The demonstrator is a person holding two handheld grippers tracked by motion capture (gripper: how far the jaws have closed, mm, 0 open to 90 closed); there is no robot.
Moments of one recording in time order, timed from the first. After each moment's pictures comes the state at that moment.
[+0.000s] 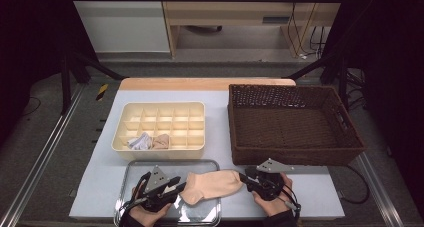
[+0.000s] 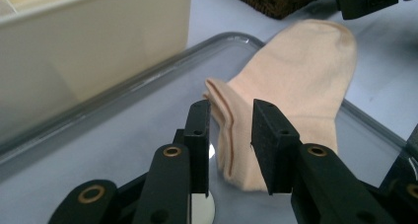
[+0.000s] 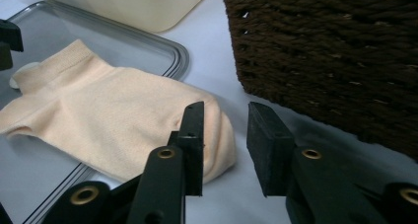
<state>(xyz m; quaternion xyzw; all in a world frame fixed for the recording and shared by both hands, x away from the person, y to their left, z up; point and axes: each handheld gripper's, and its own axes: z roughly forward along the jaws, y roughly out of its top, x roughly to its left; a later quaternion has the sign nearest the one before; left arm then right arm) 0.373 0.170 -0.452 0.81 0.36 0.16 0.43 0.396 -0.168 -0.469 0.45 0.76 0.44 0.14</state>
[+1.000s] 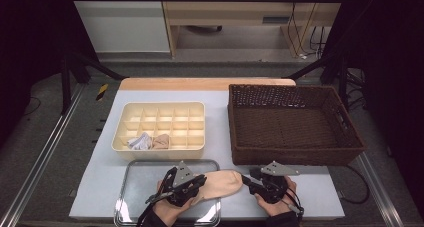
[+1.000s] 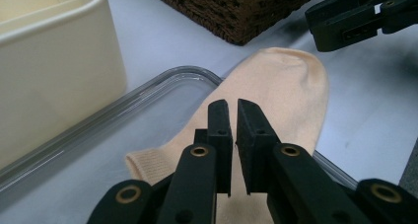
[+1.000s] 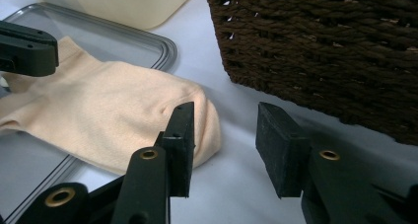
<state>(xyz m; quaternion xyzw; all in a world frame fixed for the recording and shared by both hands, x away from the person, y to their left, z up) 0.387 0.110 -0.460 0.83 0.33 0.15 0.43 0.391 -0.176 -0.476 0.46 0.76 0.44 0.15</state>
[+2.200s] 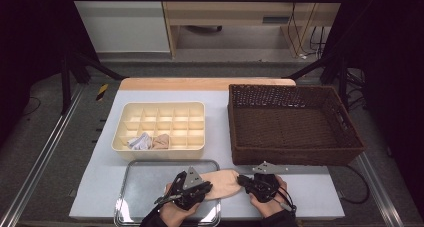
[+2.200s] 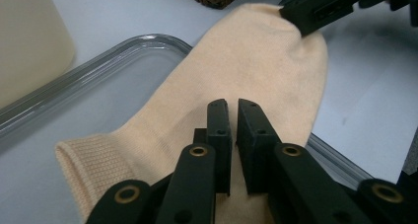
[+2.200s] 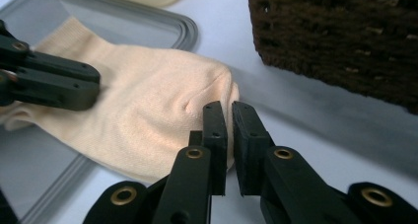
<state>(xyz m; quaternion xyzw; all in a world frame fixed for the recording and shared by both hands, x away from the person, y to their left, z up) 0.387 0.096 -0.480 0.85 0.32 0.11 0.41 0.396 -0.159 -0.483 0.47 0.77 0.43 0.10</state>
